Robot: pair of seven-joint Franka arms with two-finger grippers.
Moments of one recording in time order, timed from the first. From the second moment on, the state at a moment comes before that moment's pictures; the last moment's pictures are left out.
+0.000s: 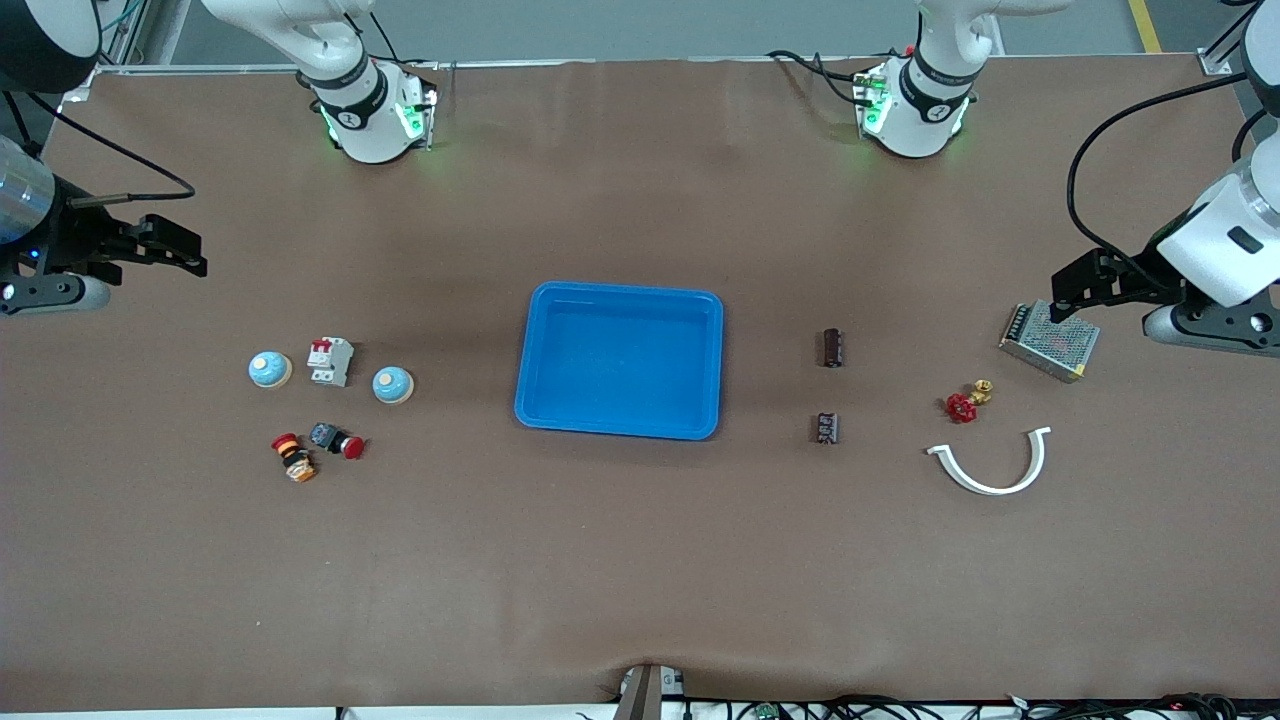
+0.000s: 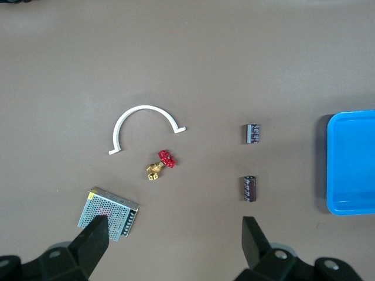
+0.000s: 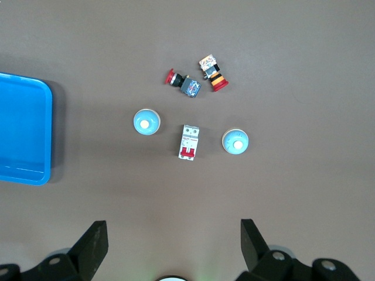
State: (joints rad) left arm -0.06 0.12 -0.04 -1.47 -0.01 1.64 0.06; right arm 0.06 0.01 -0.05 -1.62 -0.01 1.51 -0.09
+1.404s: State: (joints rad) left arm -0.10 0.10 -0.16 -1.74 -0.01 1.89 -0.29; right arm 0.08 0.00 -0.05 -1.86 -0.01 1.73 -0.06
